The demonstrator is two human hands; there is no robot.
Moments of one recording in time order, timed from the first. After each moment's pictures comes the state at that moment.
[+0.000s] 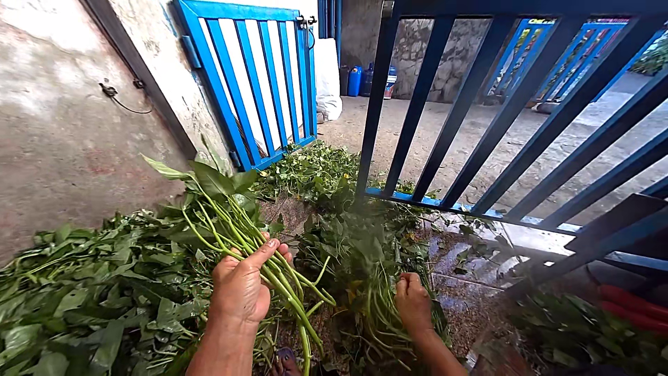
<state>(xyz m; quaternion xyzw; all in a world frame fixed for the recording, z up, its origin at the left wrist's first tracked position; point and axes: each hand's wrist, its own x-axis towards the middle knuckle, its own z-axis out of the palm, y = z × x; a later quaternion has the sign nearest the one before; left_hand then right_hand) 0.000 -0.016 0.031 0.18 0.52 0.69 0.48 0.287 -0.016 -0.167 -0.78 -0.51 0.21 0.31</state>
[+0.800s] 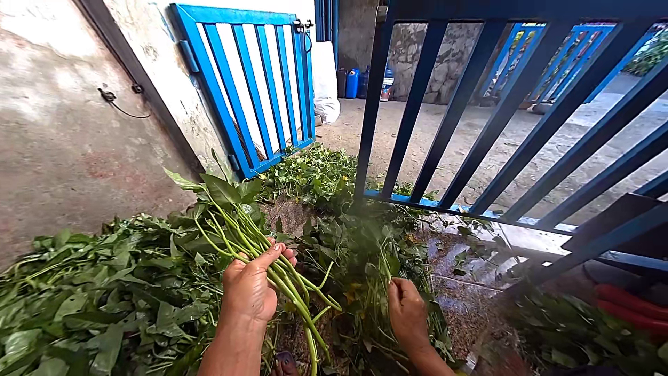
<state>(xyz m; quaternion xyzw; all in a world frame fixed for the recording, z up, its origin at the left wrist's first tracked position) 0.007 -0.011 0.025 0.16 0.53 0.67 0.49 0.262 -0.037 -0.147 -0.73 -0.55 0.17 0.38</state>
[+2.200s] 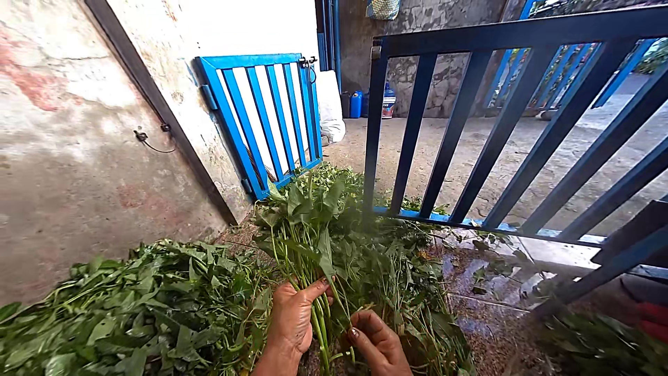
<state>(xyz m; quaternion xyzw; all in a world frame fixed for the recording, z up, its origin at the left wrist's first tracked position) 0.037 -0.014 0.007 0.26 0.51 0.60 0.56 0.190 -0.072 -0.089 -0.32 -0.51 0.56 0.57</state>
